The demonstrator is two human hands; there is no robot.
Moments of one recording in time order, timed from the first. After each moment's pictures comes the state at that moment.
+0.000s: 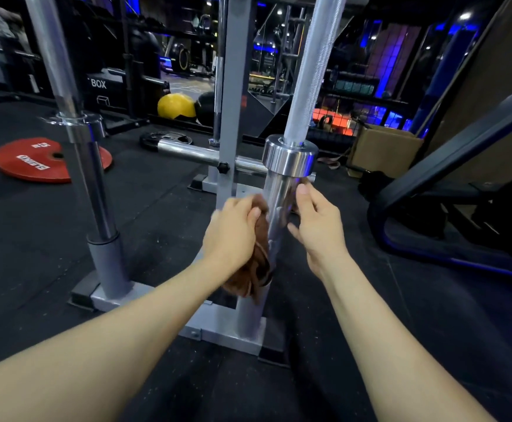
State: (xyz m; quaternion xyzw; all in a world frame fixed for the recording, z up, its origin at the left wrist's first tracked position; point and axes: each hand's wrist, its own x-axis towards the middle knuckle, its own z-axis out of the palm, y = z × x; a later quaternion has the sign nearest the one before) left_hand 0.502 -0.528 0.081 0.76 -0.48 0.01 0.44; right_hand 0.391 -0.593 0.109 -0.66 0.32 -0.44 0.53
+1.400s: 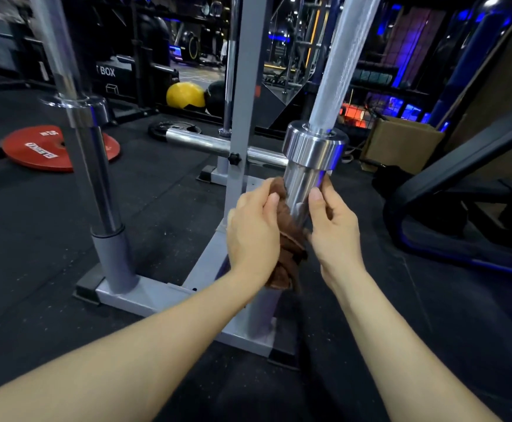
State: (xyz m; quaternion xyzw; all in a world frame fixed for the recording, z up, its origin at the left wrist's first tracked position) left_hand 0.482 -0.534 0.078 0.70 -0.39 0.02 0.59; right_hand 0.405 -0.607 0.078 -0.67 0.30 -0.47 0.49
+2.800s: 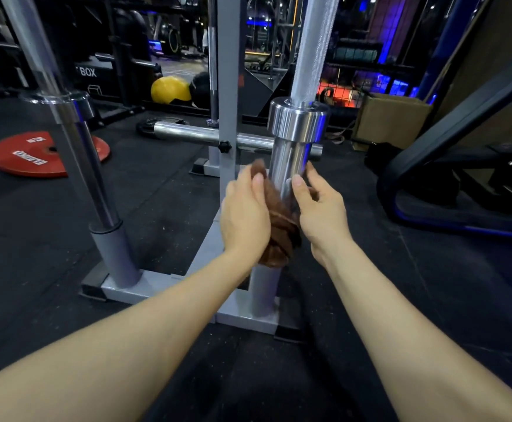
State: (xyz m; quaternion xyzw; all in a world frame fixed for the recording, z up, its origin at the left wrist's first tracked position) left_hand 0.484 -0.538 0.066 0.75 -0.38 0.01 0.55; right_hand 0.402 -0.594 0.078 -0.65 0.35 -0.44 0.51
